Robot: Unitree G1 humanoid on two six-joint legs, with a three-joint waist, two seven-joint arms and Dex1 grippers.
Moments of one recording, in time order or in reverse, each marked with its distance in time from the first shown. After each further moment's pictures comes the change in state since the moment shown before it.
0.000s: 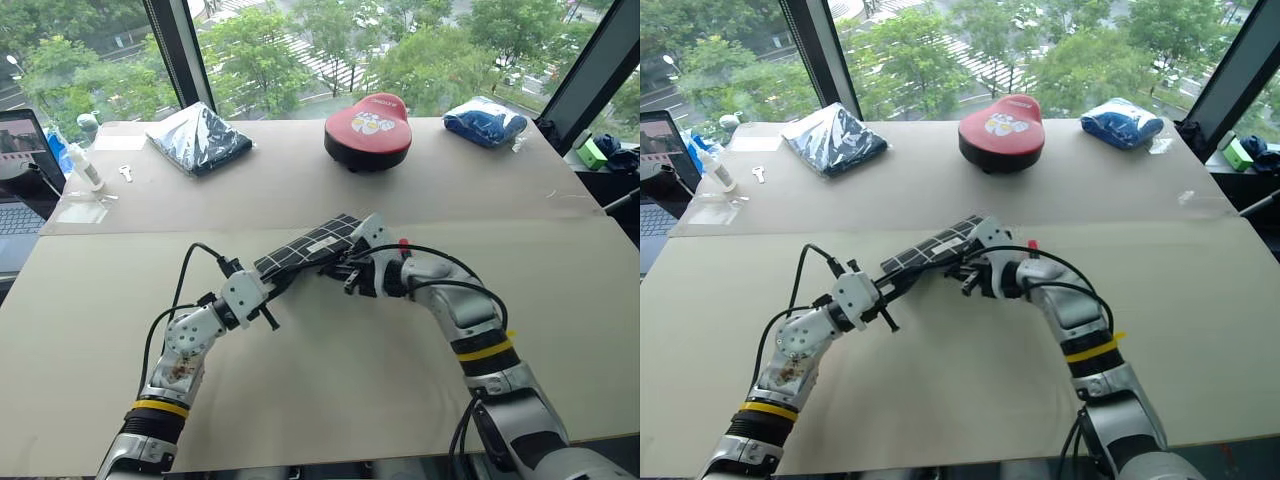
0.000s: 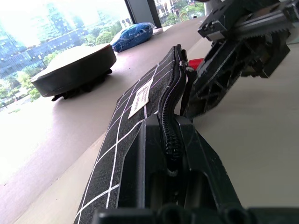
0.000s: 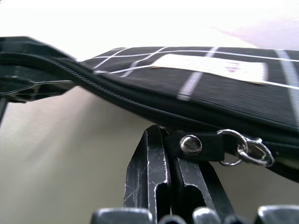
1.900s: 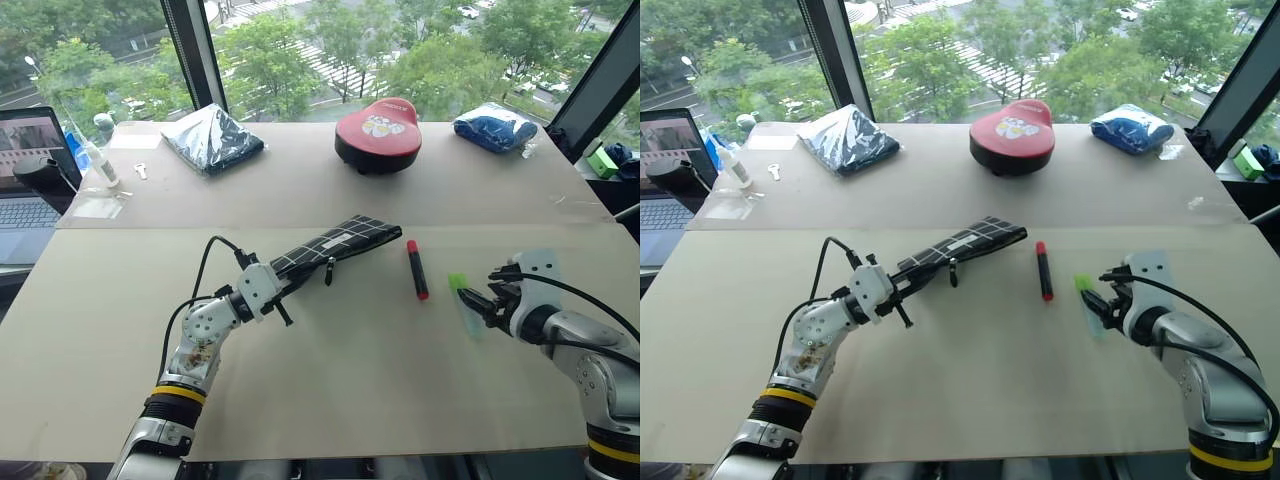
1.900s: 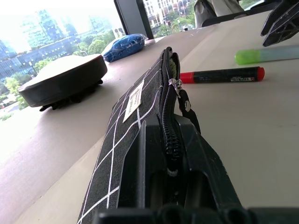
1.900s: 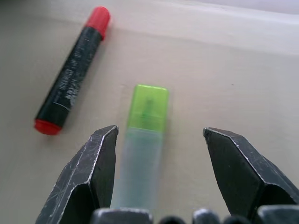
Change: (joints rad) left arm -0.079 -0.065 -0.014 0.080 -0.007 -0.007 -0.072; right arm 0.531 -0.316 -0.551 -0.510 0.126 0.294 -0.411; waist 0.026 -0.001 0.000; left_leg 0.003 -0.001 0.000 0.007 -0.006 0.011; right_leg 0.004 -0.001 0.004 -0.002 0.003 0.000
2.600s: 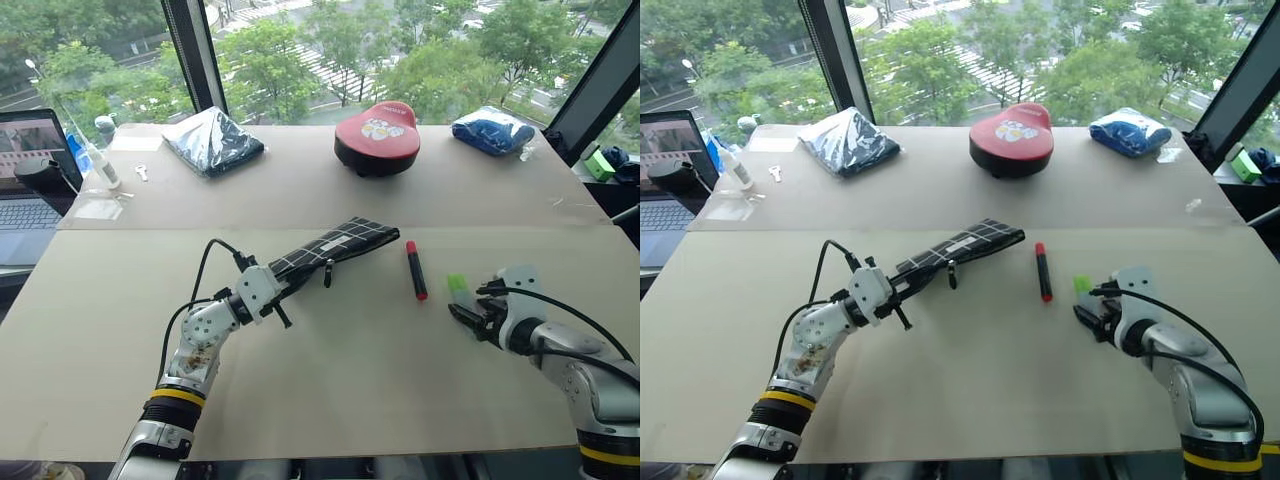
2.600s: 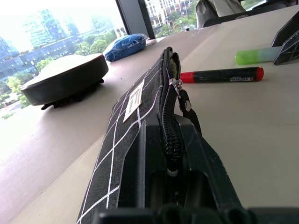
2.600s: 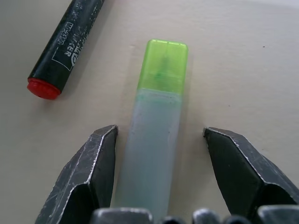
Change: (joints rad) left arm 0.014 0.000 0.005 -0.001 0.000 0.000 0.005; right arm 0.029 0.002 0.091 0.087 -0.037 -0.032 0.013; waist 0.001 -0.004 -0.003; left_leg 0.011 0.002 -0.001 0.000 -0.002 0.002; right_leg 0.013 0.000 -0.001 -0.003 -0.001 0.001
